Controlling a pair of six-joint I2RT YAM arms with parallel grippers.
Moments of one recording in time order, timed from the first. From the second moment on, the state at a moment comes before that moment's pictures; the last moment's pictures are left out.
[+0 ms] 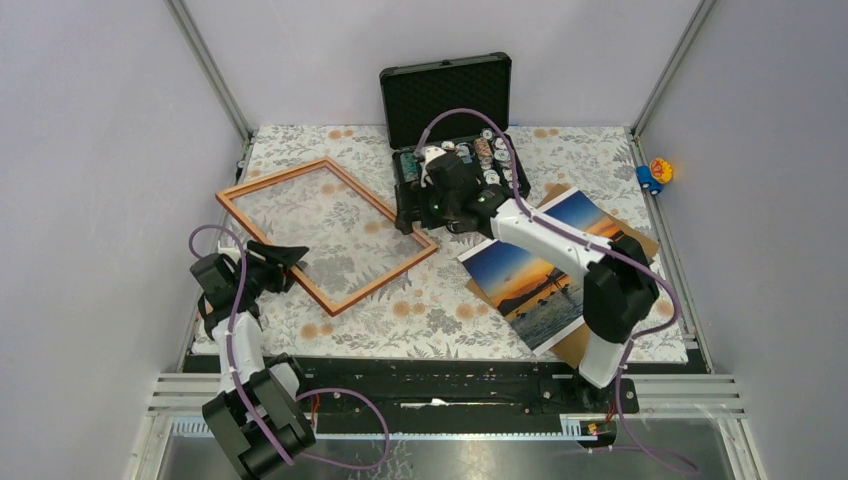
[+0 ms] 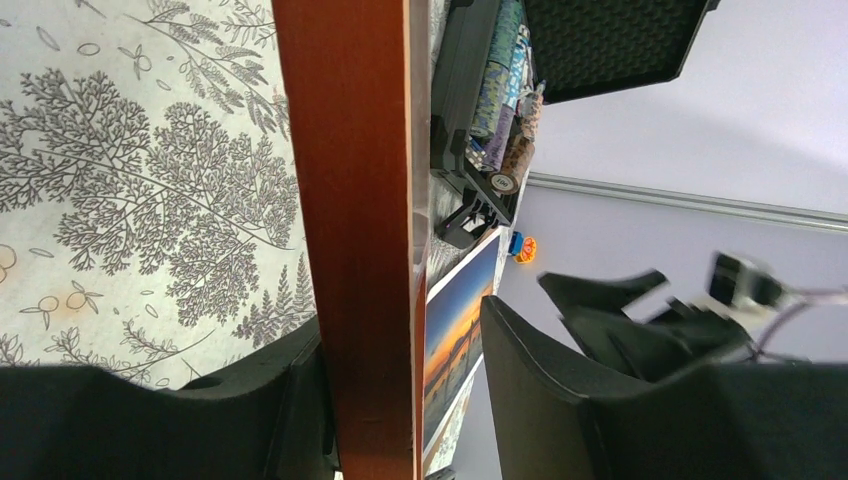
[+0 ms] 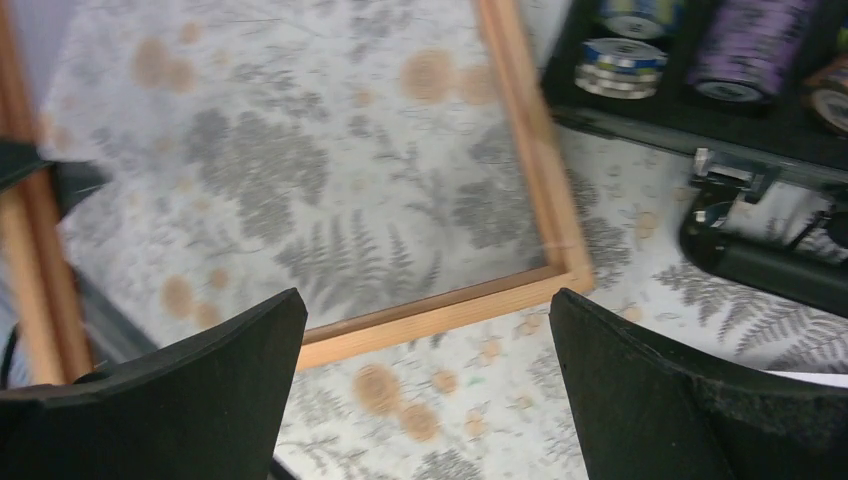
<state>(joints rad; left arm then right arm) 0.58 0.89 0.37 -0.07 0.87 -0.94 0.81 1.75 1.47 -0.38 -0.05 0.40</state>
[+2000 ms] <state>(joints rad) 0.58 0.90 0.36 0.13 0.93 -1.01 0.58 2.19 1.61 -0.32 -0.46 0.48</state>
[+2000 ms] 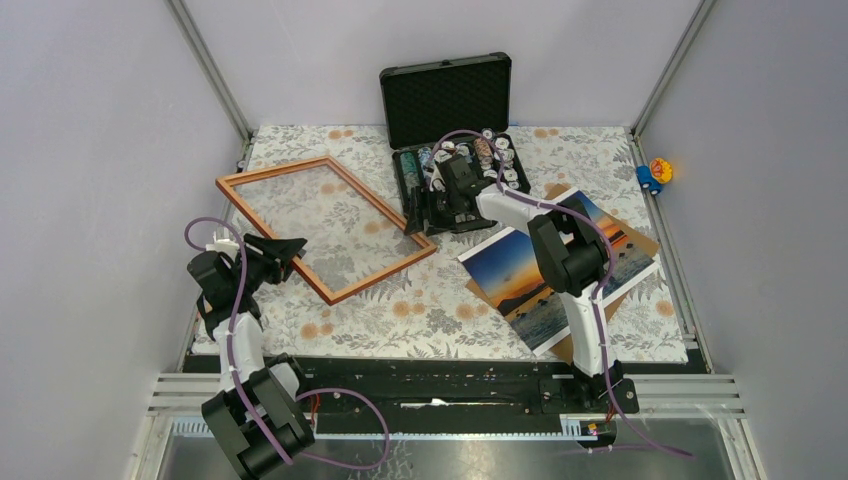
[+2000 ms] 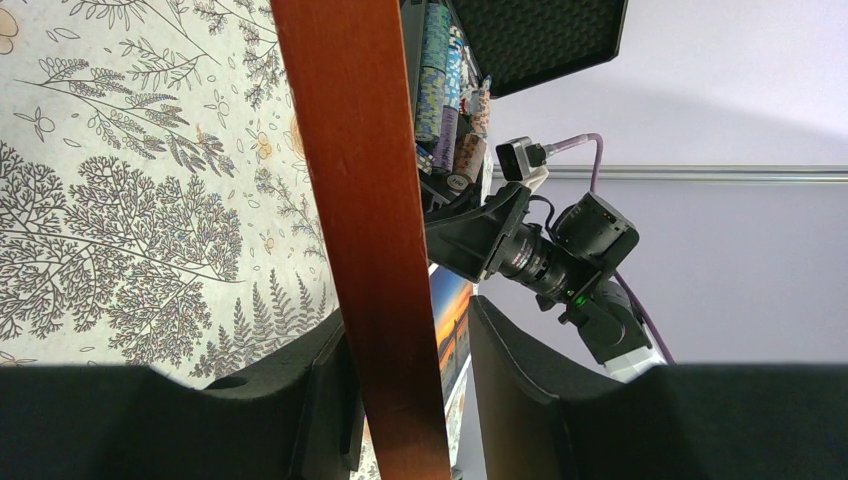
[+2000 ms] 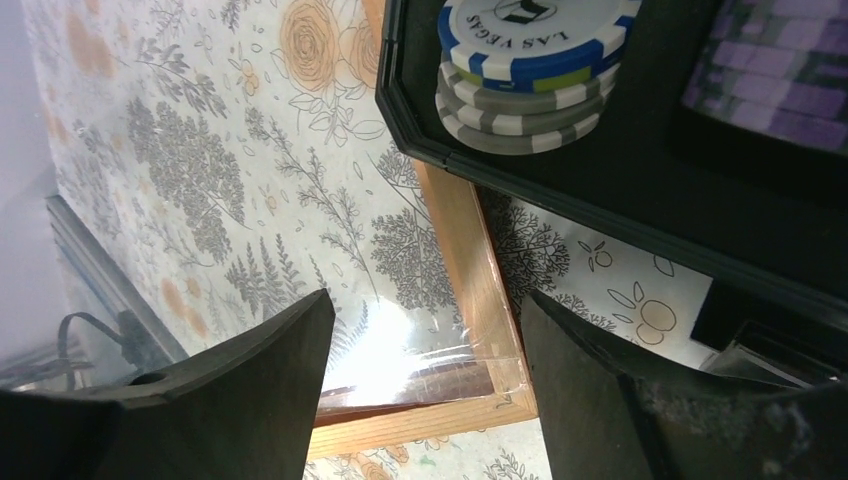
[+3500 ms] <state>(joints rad) 0.58 0.89 0.36 0.13 0.92 -0.99 0.66 2.13 1.59 -0.39 -0.36 0.39</state>
